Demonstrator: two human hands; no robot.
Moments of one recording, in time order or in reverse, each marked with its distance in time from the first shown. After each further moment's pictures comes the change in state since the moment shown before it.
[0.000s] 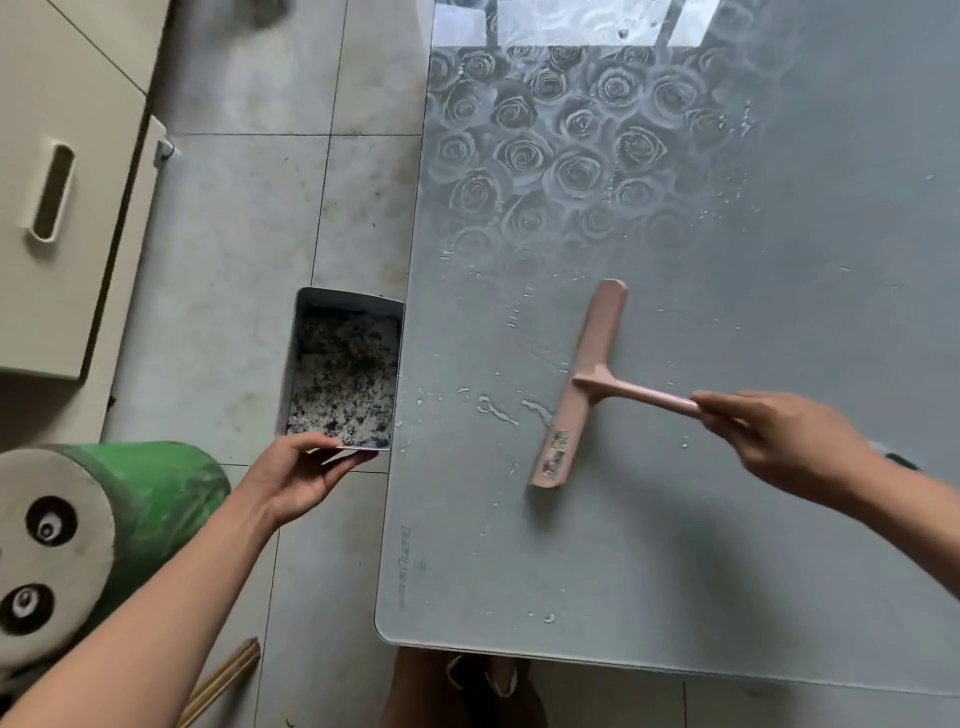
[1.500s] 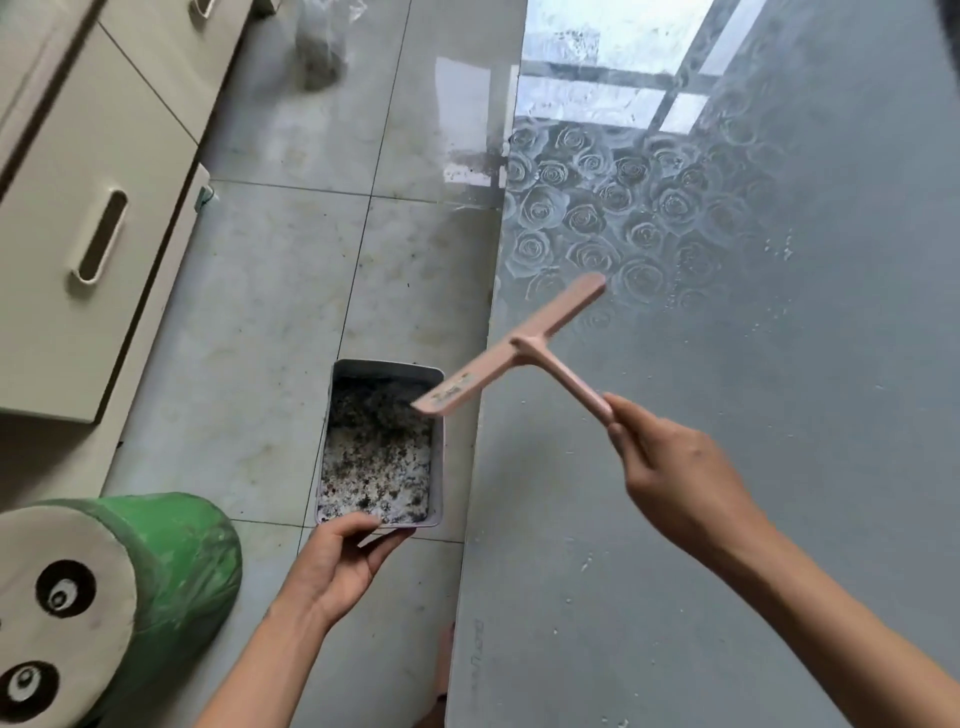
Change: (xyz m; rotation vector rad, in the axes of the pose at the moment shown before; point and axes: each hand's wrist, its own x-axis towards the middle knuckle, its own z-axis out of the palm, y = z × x) left_hand -0.018 0.023 -0.016 -0.195 -0.056 0.033; right_hand 0.055 -0.195 -0.035 0.227 0.195 0.042
